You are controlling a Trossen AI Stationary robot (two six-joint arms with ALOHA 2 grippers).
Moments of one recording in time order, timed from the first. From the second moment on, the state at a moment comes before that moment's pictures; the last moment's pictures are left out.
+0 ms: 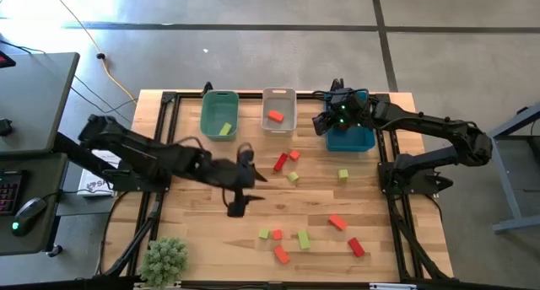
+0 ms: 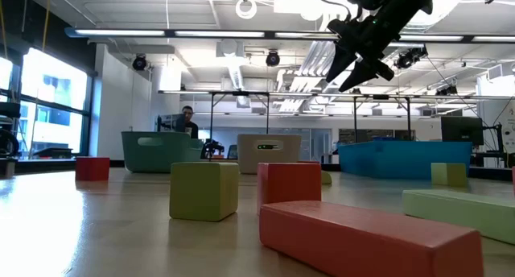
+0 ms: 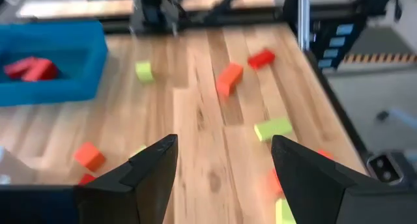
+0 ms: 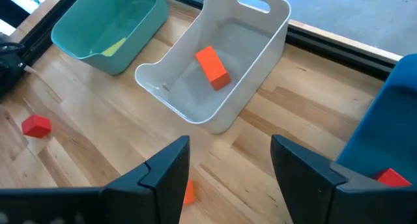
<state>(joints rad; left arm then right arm) -0.19 1.42 1.17 -0.35 -0.17 -0.09 -0.43 1.20 0.94 -0.49 0.10 0.52</state>
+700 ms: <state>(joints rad) -0.36 1.76 1.17 -0.26 -0.22 -0.14 -0.43 1.20 0.94 -0.50 0.10 0.51</state>
